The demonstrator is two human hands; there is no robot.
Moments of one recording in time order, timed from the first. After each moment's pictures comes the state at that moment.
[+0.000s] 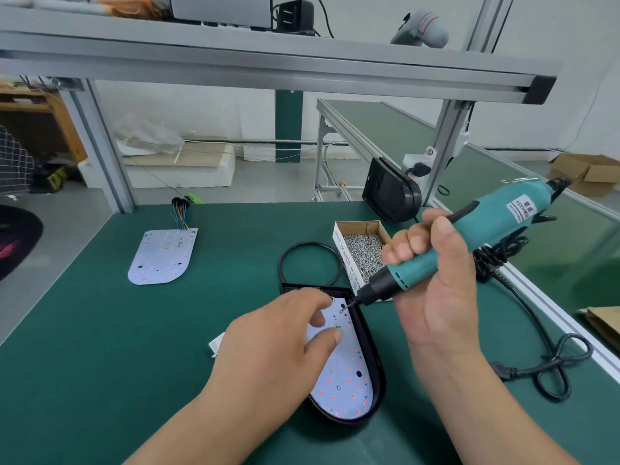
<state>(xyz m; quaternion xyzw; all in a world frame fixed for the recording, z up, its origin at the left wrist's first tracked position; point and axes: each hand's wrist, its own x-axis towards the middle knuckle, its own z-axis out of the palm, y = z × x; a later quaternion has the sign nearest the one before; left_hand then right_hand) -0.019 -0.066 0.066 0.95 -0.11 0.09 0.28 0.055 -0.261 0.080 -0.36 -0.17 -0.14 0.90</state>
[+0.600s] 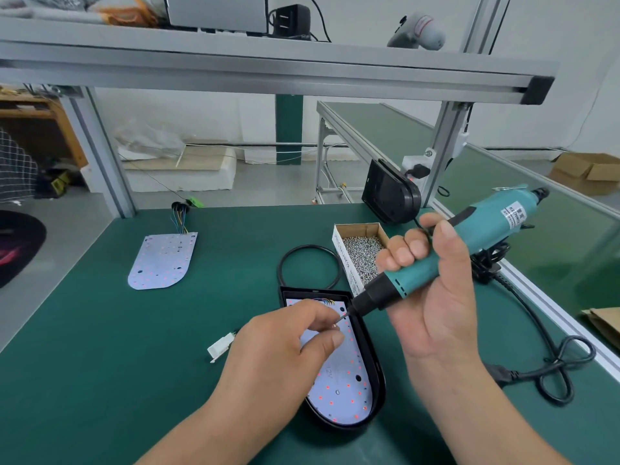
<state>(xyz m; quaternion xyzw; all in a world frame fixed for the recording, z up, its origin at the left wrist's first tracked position) -0.017 -0.069 0.047 0.87 -0.11 0.07 0.47 0.047 -0.256 0.082 -0.31 -0.16 -0.10 0.93</state>
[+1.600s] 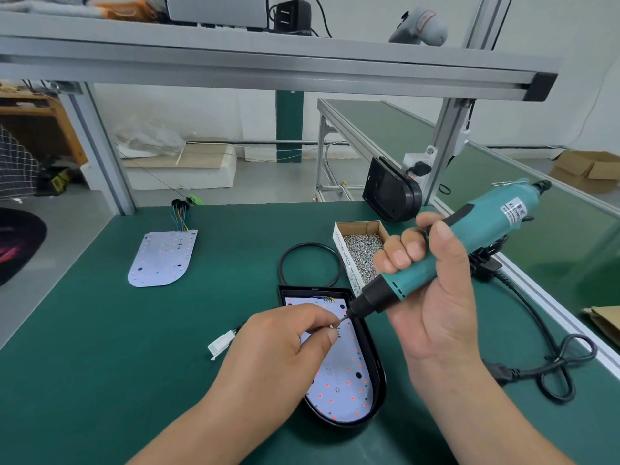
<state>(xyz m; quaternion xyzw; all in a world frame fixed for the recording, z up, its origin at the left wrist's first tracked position) -0.015 -0.064 0.045 0.87 -0.13 0.07 0.47 0.043 -0.253 0.082 -0.32 -0.18 -0.09 0.93</state>
